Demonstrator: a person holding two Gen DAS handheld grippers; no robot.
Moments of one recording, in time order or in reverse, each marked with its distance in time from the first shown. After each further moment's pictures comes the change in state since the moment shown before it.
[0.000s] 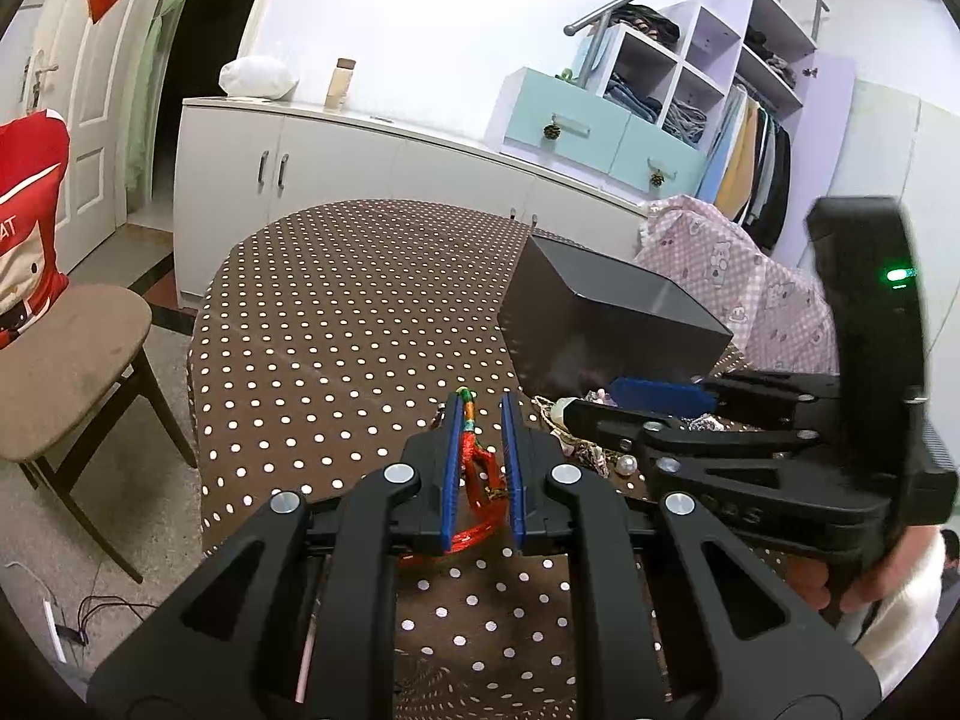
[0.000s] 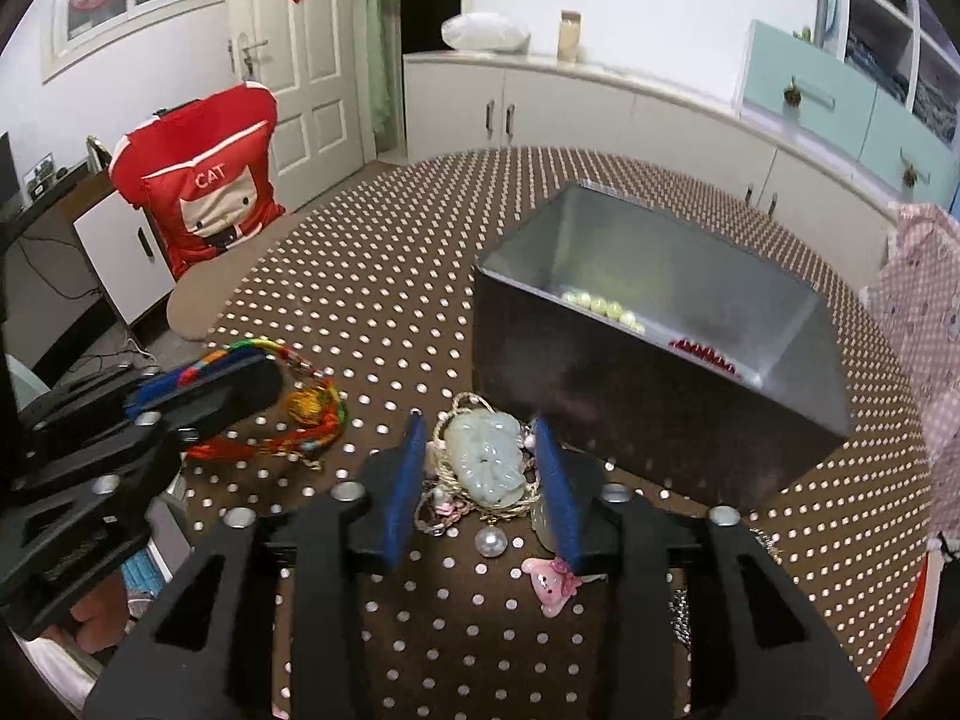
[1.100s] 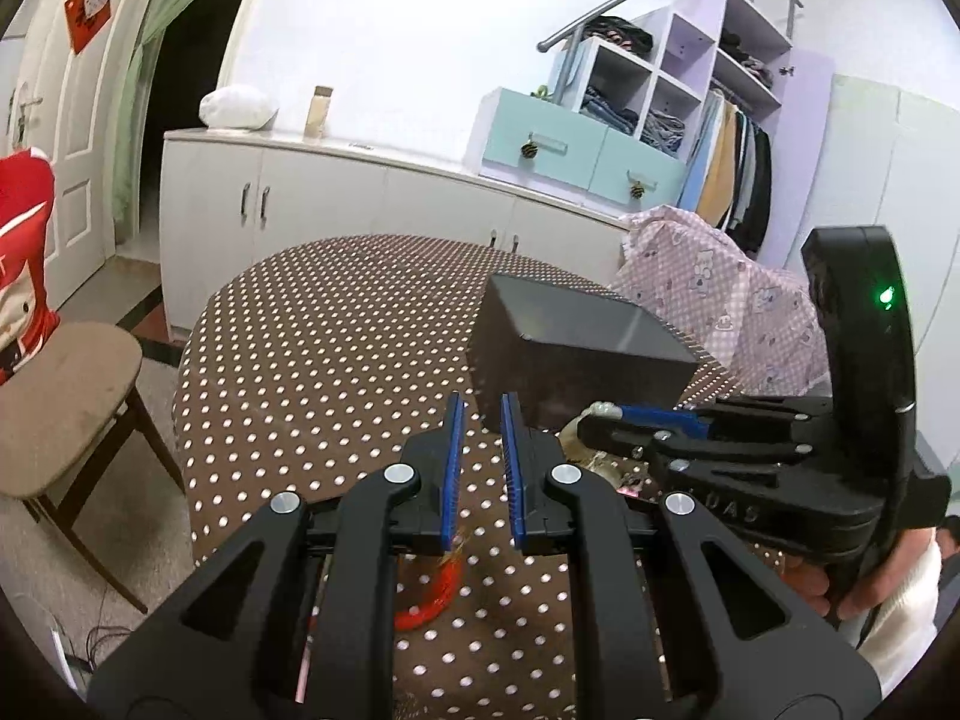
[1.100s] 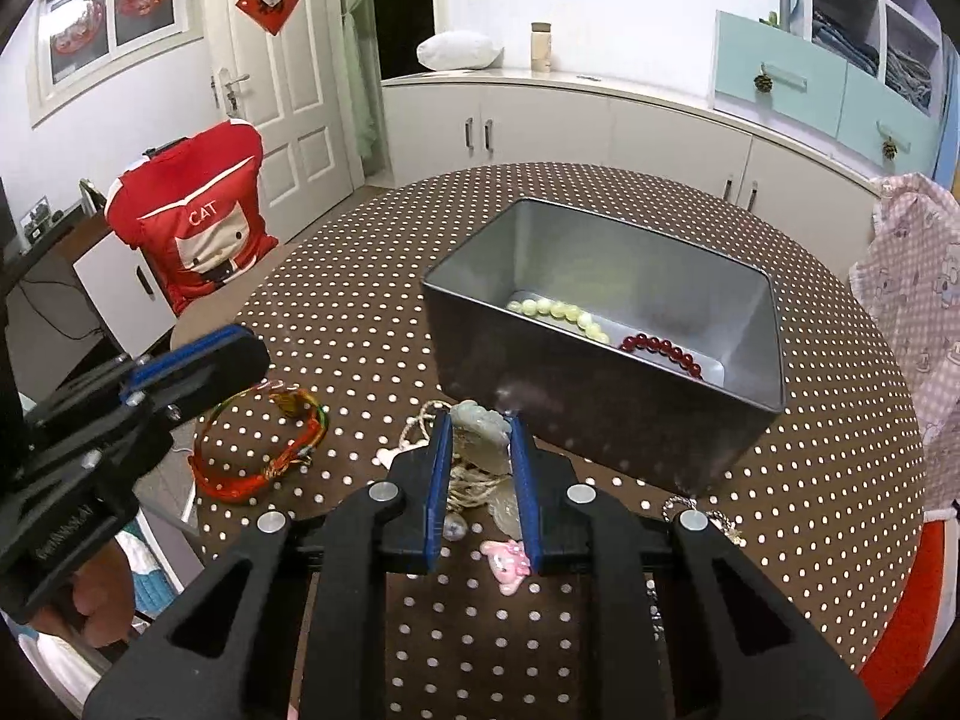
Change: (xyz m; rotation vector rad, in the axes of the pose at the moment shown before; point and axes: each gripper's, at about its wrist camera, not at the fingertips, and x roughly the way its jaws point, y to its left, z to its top) left arm -0.006 -0.022 0.018 0.058 -0.048 -0.023; right arm -0.026 -0.023 -0.006 0.078 -0.049 0.011
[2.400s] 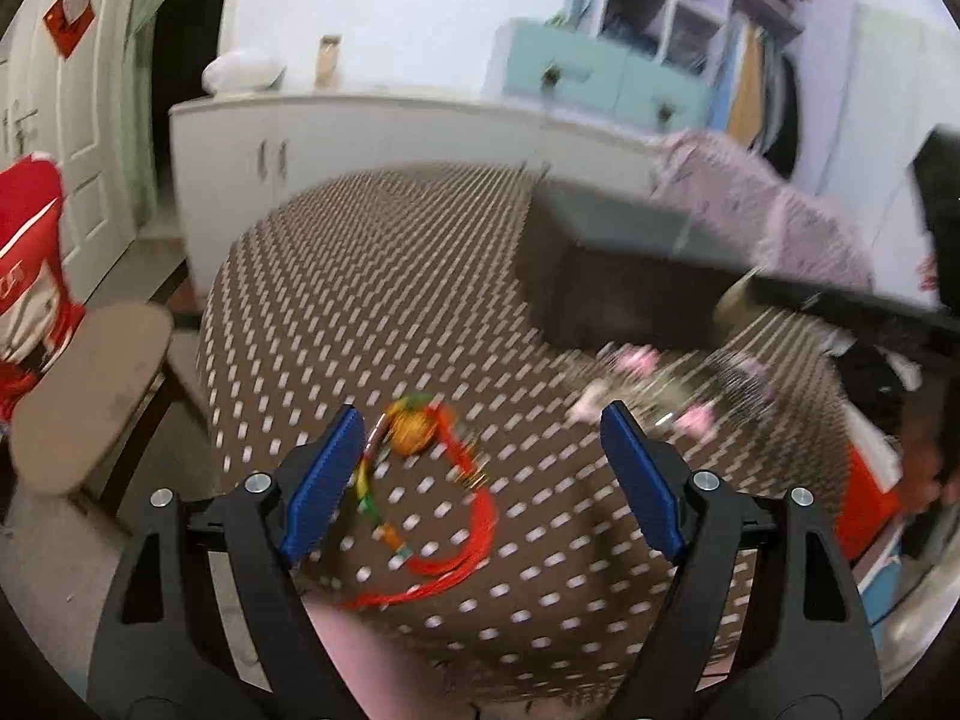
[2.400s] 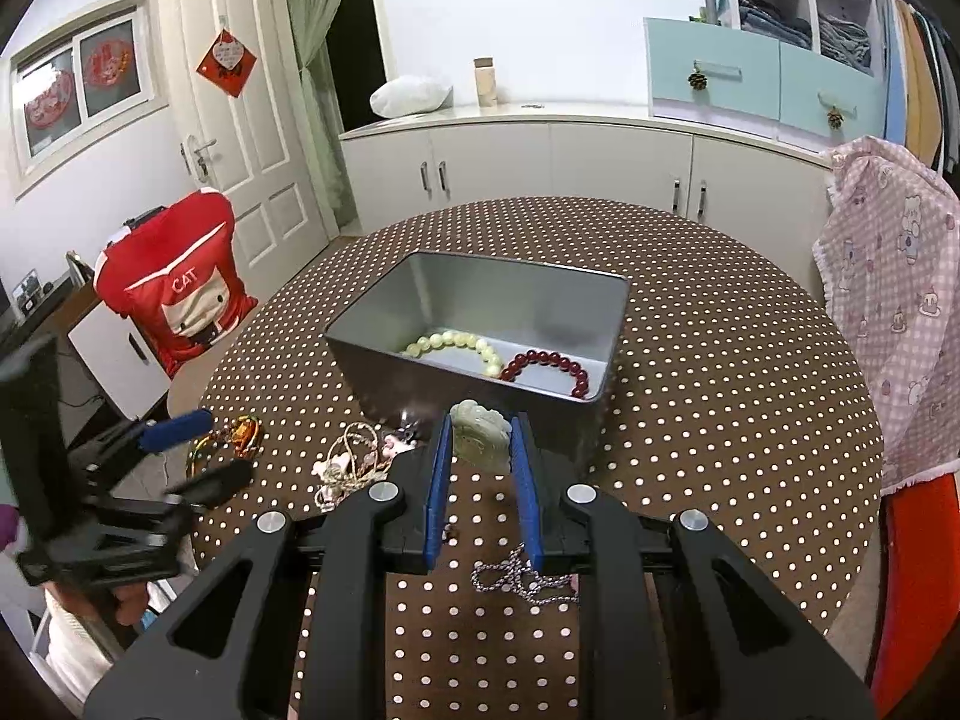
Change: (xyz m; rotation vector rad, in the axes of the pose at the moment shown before) left arm 0.026 0.017 -0.022 0.064 0.190 0.120; right arm -0.038 -0.043 -0.008 0.114 -0.094 -0.020
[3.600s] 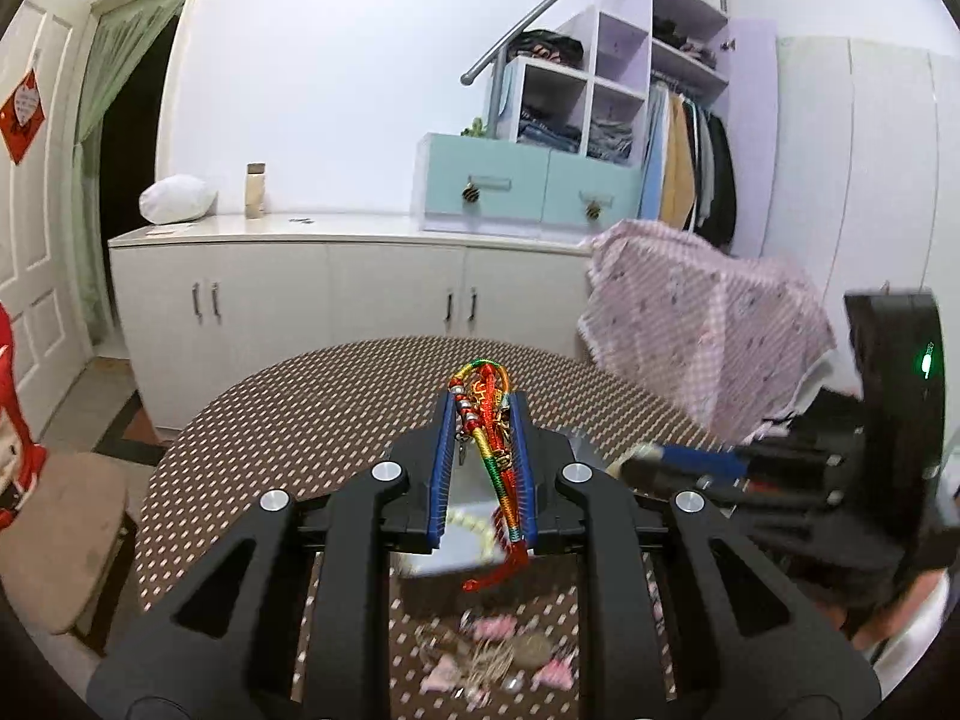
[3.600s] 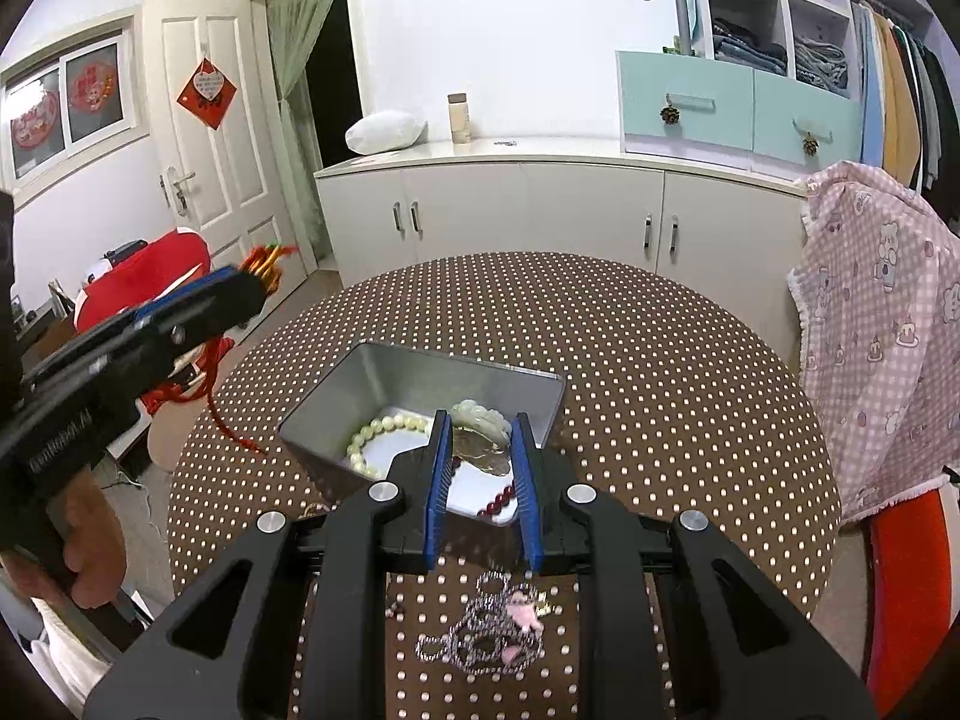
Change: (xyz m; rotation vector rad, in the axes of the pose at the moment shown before) left arm -0.013 -0.077 0.116 0.109 -0.267 -0.141; right arm -0.007 -0.025 0.039 0.020 -0.078 -0.048
